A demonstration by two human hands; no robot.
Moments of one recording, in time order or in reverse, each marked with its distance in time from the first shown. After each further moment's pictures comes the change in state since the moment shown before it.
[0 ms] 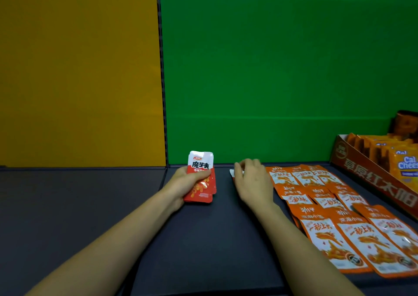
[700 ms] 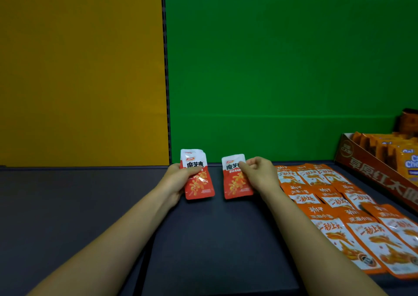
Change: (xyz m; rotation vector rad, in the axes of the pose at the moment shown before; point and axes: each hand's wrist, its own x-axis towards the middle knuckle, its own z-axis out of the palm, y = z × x) left_hand 0.006 0.005 -0.020 -0.054 0.093 0.022; right_hand 0.029 0.009 0.011 0.544 -0.080 0.251
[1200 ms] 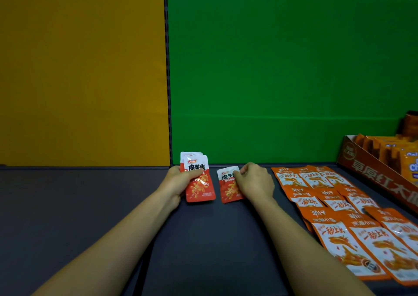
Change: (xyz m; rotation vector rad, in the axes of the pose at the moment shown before) left_hand 0.000 -0.002 -0.001 0.025 0.016 -0.004; right_hand -0.005 -0.001 0.017 -0.507 0.054 -0.066
